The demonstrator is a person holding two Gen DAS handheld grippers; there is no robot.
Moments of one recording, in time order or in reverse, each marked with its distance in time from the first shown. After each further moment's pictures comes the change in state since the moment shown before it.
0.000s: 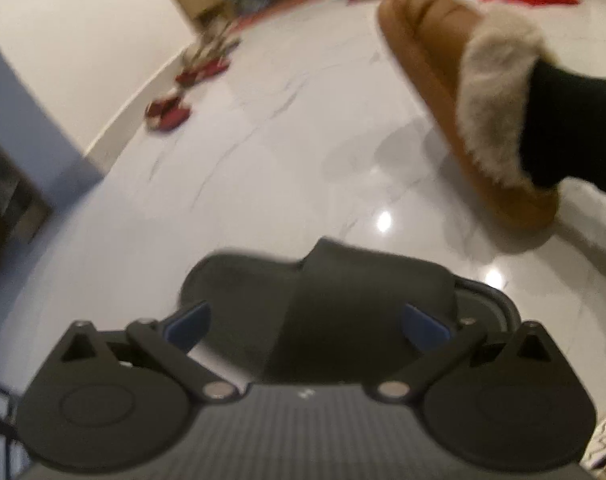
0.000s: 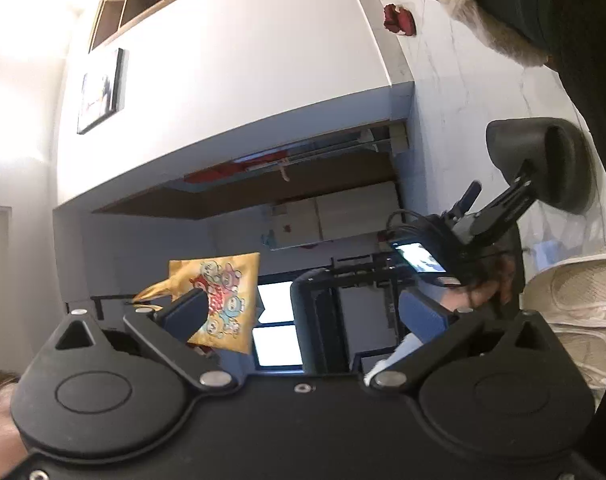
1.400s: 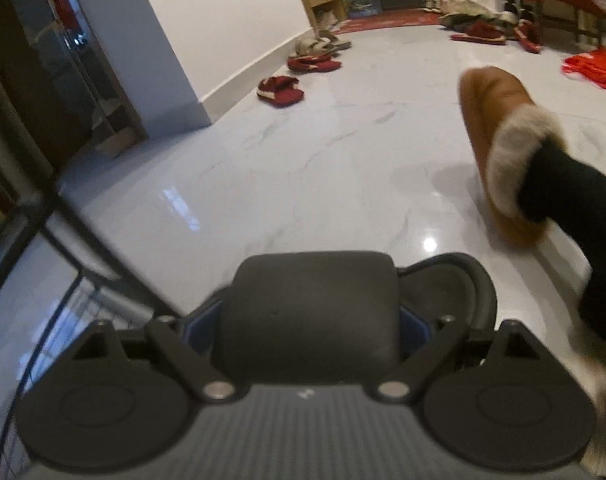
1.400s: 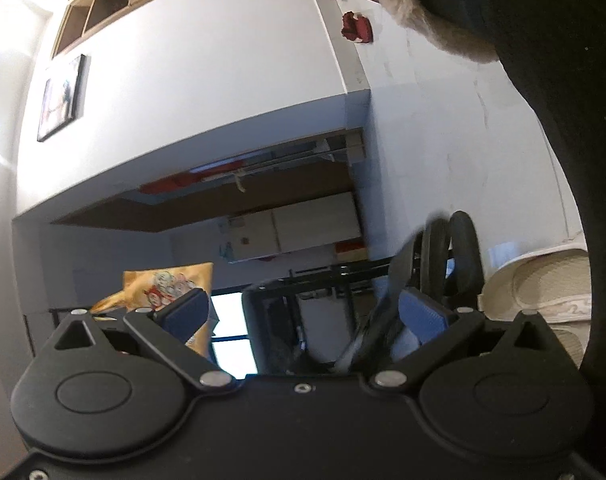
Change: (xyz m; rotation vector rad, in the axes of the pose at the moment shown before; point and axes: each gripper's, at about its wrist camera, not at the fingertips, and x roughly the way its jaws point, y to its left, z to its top) left arm -0.202 0.047 -0.092 -0.322 0.096 0.147; right arm 0.012 -0.012 -0.022 -0.034 -0.034 -0.171
